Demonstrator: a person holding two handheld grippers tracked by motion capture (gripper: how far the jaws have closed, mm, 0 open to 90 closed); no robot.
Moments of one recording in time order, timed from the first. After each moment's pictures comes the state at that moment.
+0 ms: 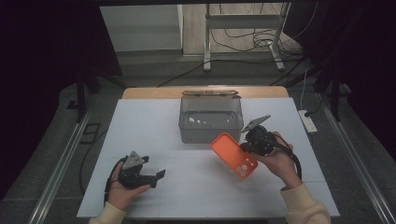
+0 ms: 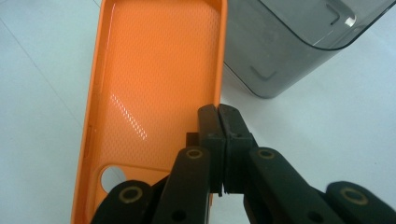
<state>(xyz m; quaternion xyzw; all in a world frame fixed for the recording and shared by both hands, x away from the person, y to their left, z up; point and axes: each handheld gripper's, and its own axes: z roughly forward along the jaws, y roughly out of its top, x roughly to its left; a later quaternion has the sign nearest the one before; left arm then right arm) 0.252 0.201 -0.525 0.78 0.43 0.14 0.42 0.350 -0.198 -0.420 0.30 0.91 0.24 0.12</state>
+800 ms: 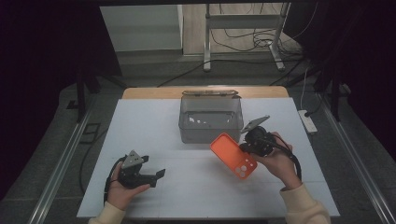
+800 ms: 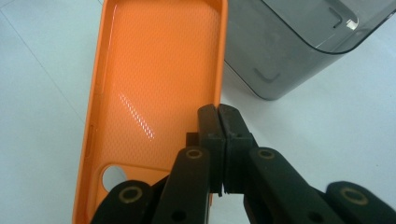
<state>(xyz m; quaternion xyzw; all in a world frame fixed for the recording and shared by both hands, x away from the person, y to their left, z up) 0.251 0.201 -0.519 0.78 0.43 0.14 0.43 0.347 -0.195 -0.419 0.29 0.92 0.24 0.12</state>
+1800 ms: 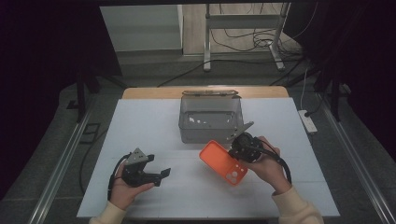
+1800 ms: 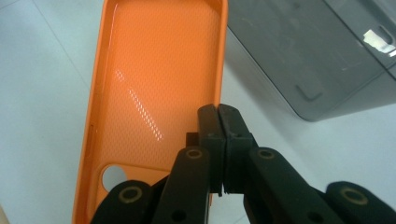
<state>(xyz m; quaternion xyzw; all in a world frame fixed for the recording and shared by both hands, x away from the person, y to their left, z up) 0.255 0.186 -0.505 0.78 0.42 0.11 0.44 0.333 -0.162 -0.429 0.25 0.93 0.23 0.11</state>
